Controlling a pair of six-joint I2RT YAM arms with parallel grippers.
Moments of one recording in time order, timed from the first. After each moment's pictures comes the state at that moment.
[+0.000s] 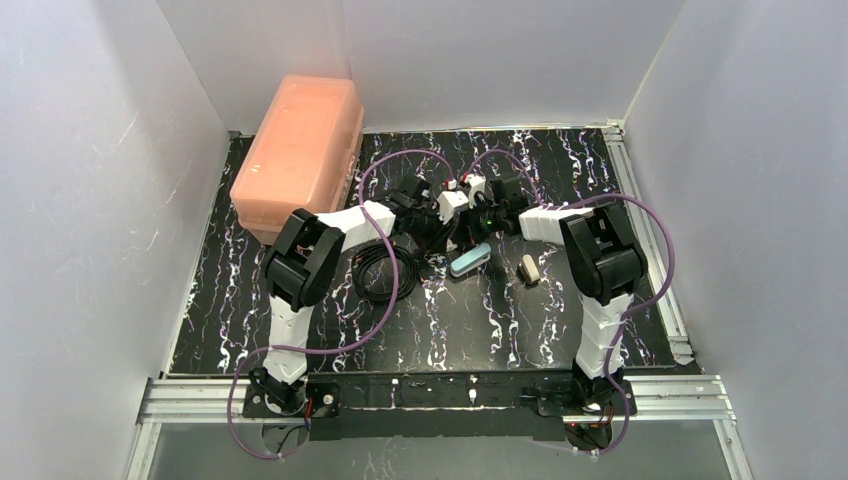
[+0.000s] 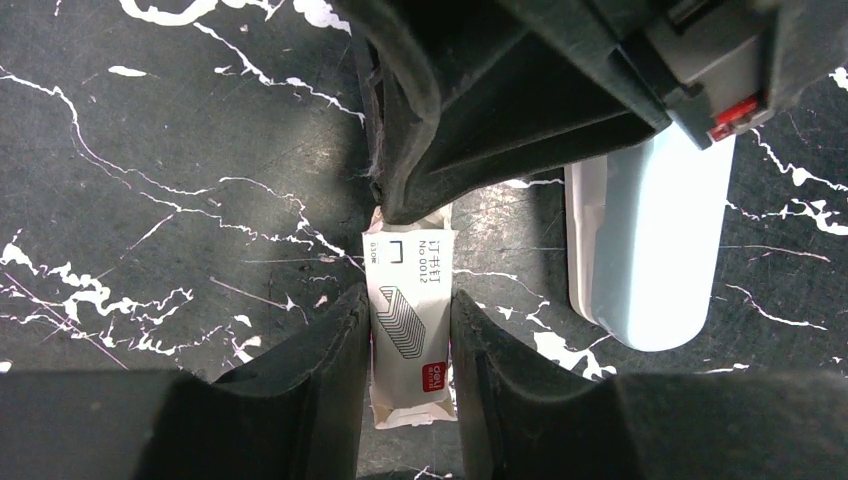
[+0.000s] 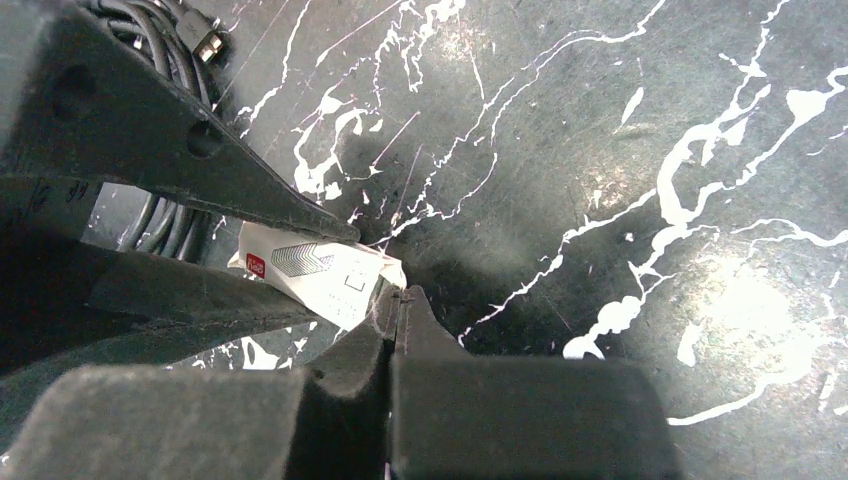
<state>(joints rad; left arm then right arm) -0.60 2.07 1.39 -0.27 0.43 0.34 0.41 1.99 1.12 0.08 -0.64 0.01</state>
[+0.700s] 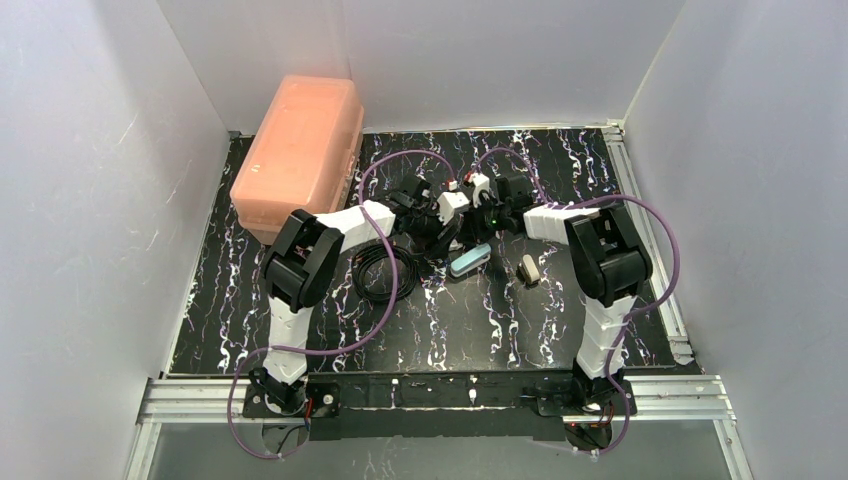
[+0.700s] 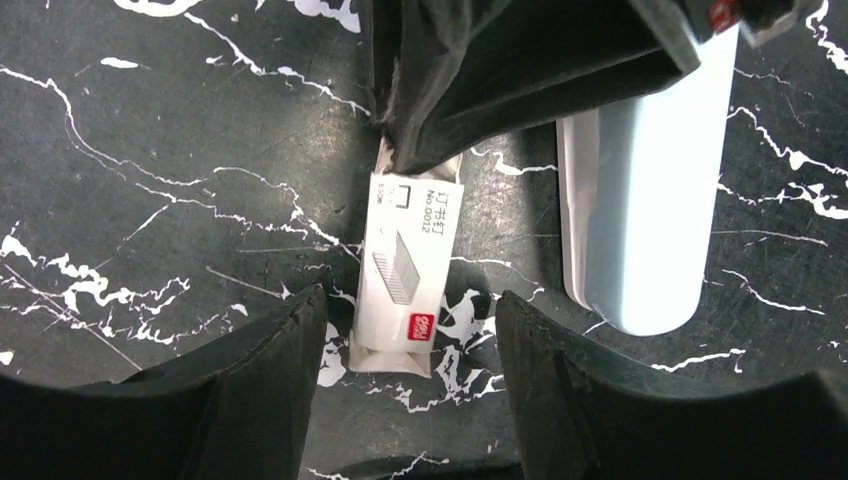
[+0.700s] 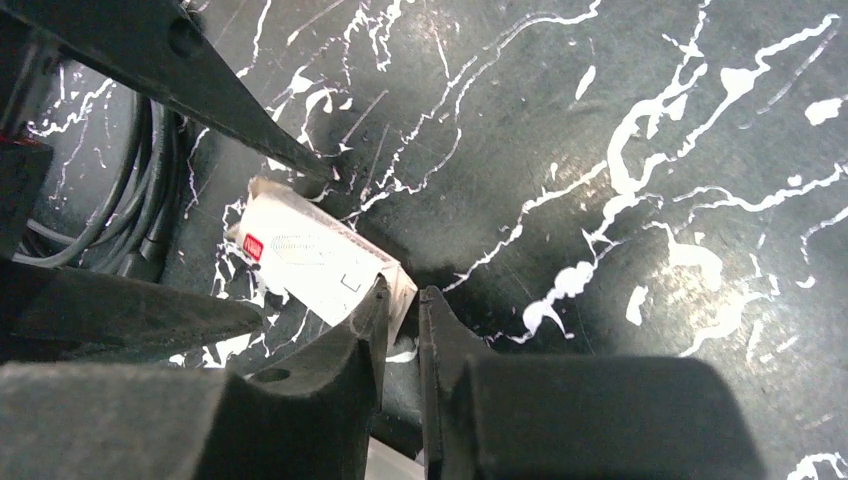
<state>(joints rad) -0.60 2.06 1.39 -0.29 0.43 0.36 0.39 1.97 1.12 0.04 -0.63 -0.06</state>
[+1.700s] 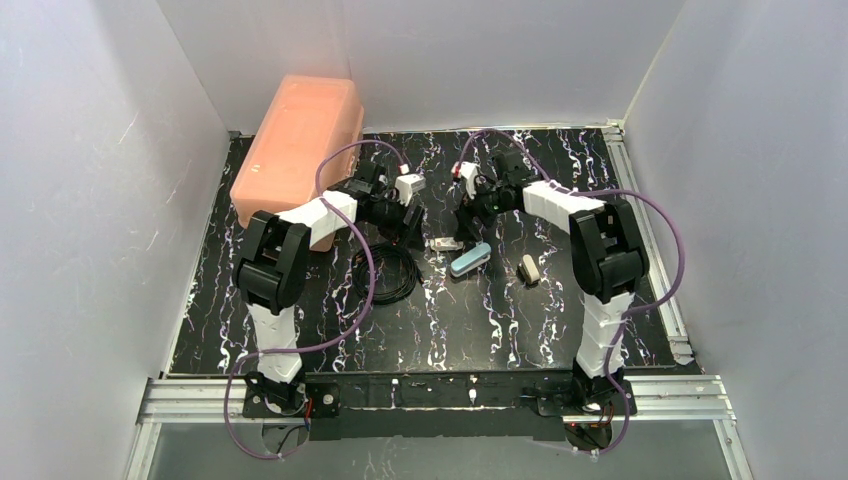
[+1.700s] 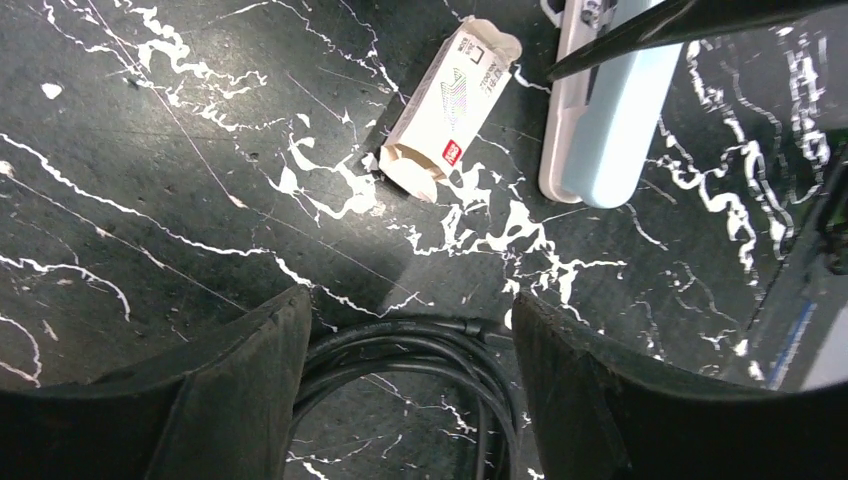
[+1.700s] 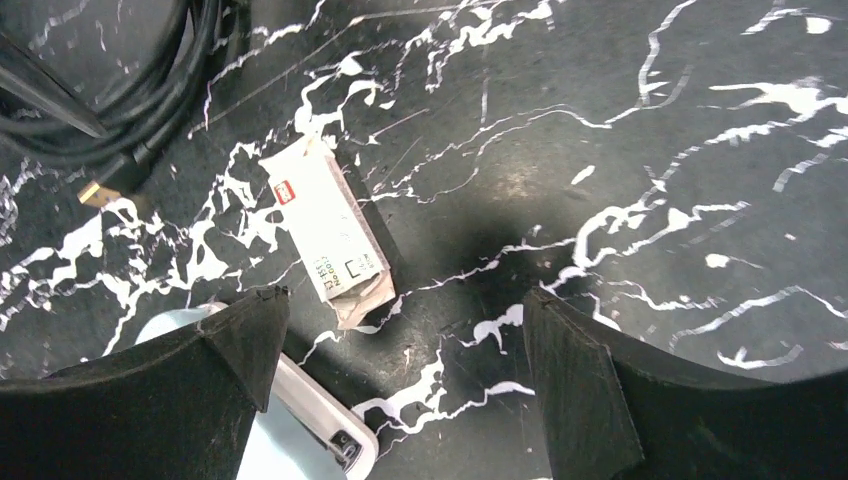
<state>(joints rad) -0.41 1.95 1.33 -0.42 0.64 0.16 0.38 1.97 1.36 -0.33 -0.70 -0.49</state>
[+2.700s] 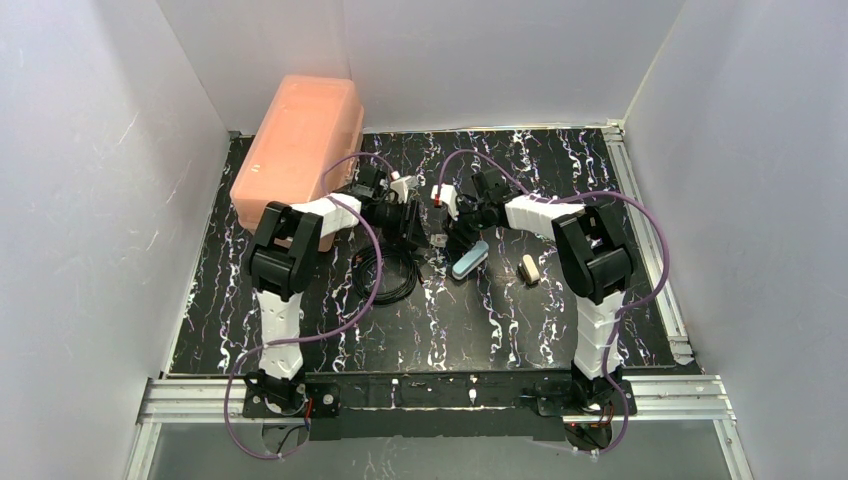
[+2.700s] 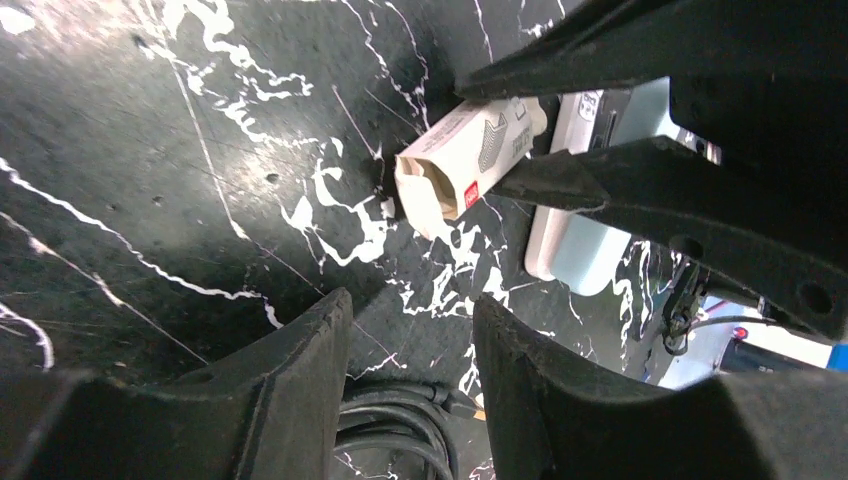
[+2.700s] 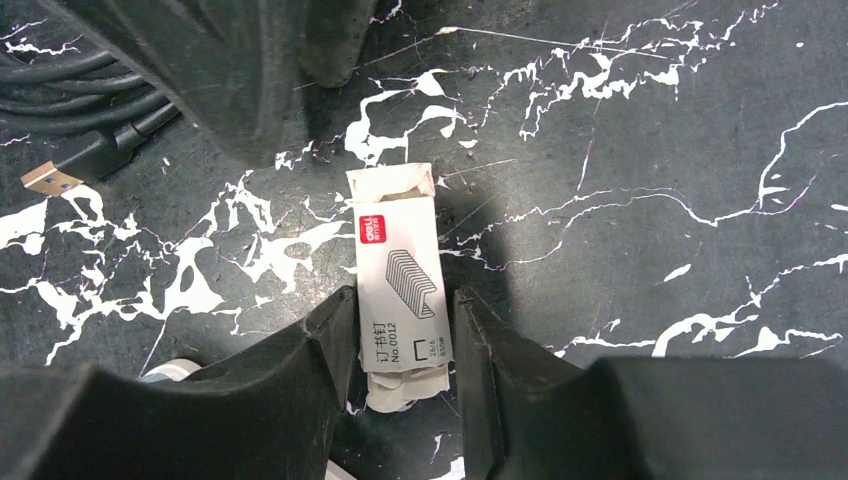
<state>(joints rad) -0.38 2.07 1.33 -0.29 0.74 -0.20 0.49 2.02 1.30 -0.26 -0.66 -0.70</state>
